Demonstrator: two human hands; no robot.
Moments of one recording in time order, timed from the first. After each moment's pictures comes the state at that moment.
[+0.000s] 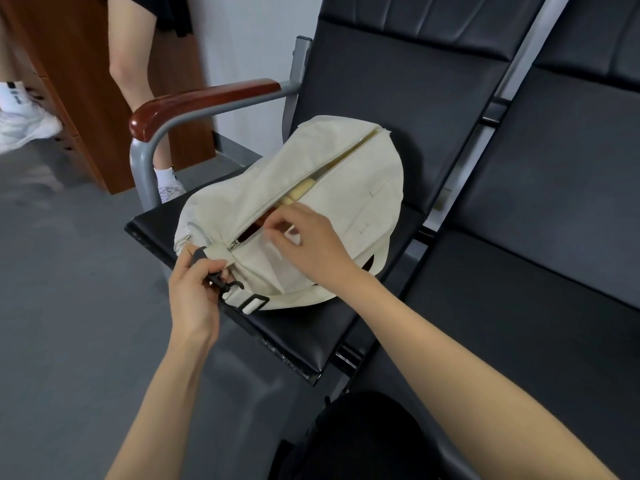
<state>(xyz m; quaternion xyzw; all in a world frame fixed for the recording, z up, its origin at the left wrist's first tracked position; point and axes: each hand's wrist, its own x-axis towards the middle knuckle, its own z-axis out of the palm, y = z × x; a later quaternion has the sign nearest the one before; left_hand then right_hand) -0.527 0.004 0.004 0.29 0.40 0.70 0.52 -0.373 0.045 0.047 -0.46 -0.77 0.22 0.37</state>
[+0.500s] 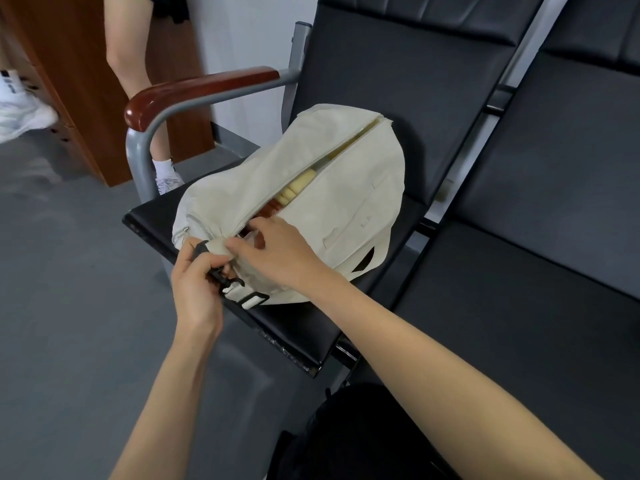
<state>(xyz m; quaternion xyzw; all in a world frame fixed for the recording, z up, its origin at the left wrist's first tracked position) -0.524 0.007 -0.005 0.30 0.41 0.70 0.50 -0.411 0.037 0.043 -0.56 -0.74 0.30 0.23</state>
